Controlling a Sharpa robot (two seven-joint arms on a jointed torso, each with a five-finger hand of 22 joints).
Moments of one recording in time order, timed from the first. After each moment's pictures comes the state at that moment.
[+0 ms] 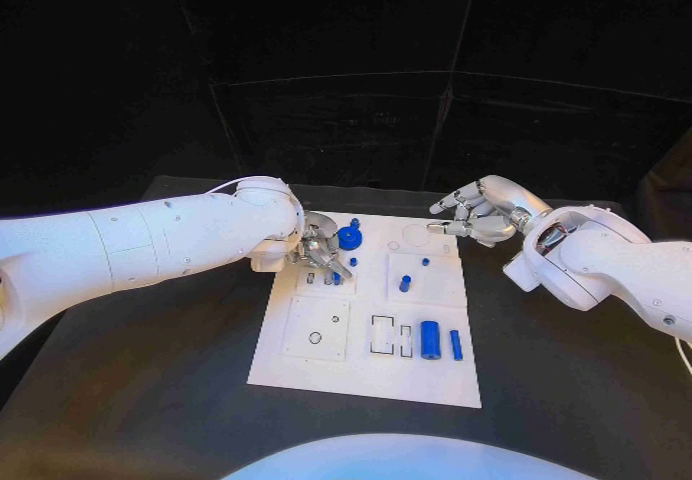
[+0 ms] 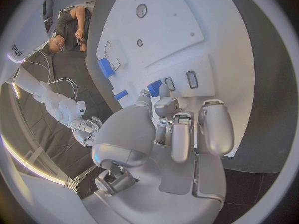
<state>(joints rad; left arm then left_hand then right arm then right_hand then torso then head) 1.35 -0.59 -0.22 1.26 -1.08 0.29 -0.33 1.13 0.13 -0.18 0.19 0.05 0.94 0.04 0.62 0.60 1.29 -0.03 1.10 1.00 1.47 -0.09 1.57 1.31 0.08 1.46 0.01 1.33 1.18 1.20 -0.91 -0.02 1.59 -0.98 -0.35 -0.01 1.30 -0.05 -0.10 0.15 0.34 0.90 0.16 0.12 0.07 1.13 0.07 0.93 0.83 1.47 -0.01 1.17 1.04 0.11 1.26 0.09 1.28 0.88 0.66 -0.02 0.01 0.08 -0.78</state>
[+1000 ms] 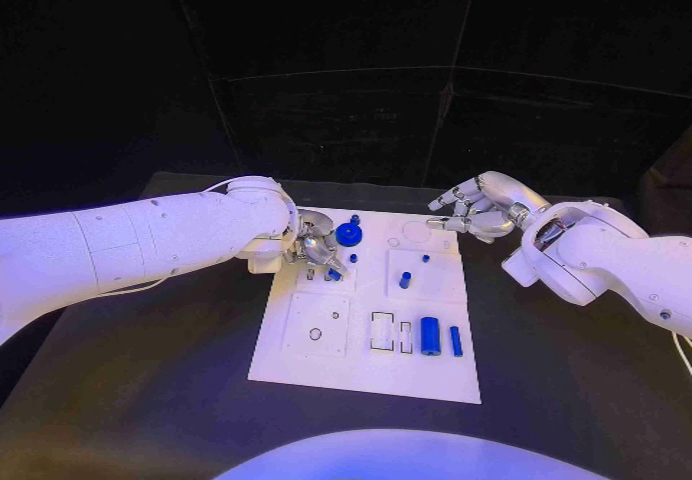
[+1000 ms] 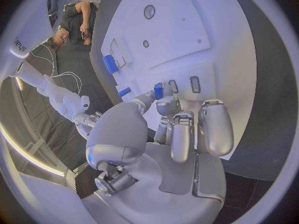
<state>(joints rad) 1.35 -0.63 -0.22 1.31 -1.02 0.25 -0.33 1.11 0.03 0.40 0.06 0.14 0.91 0.05 0.59 0.65 1.28 -0.03 1.07 0.98 1.47 -0.10 1.57 1.31 0.08 1.47 0.01 1.33 1.19 1.20 -0.90 -0.02 1.57 -0.98 -0.35 -0.01 1.31 -0.04 -0.10 0.15 0.35 0.90 0.16 0.12 0.07 1.13 0.07 0.93 0.83 1.47 -0.01 1.17 1.04 0.11 1.26 0.09 1.27 0.88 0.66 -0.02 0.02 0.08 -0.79</state>
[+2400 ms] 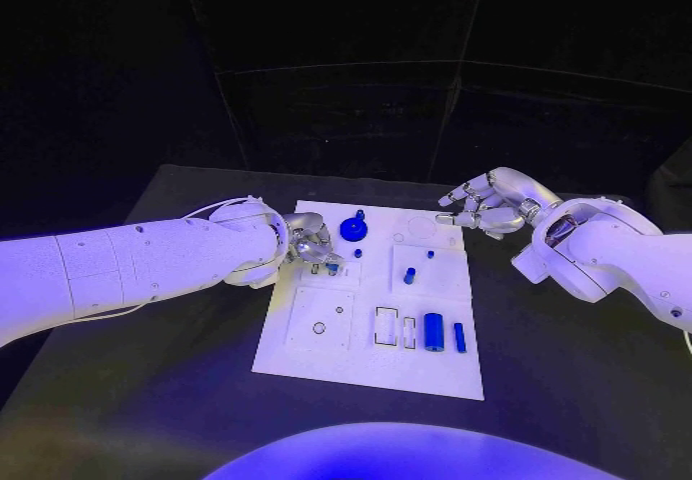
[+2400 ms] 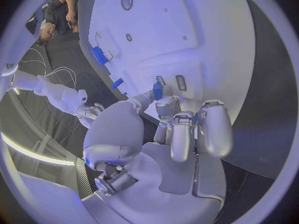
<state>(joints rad) 1.27 -0.73 -0.22 1.42 -1.09 -0.07 -0.33 1.04 -0.02 0.55 0.03 0.12 0.91 0.04 0.61 0.69 1.30 -0.04 1.08 0.98 1.47 -0.10 1.57 1.31 0.08 1.47 0.01 1.35 1.22 1.20 -0.90 -0.02 1.56 -0.98 -0.34 -0.01 1.31 -0.04 -0.11 0.16 0.35 0.90 0.16 0.13 0.07 1.12 0.07 0.93 0.82 1.47 -0.01 1.16 1.04 0.11 1.26 0.09 1.27 0.87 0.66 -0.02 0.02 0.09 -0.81</state>
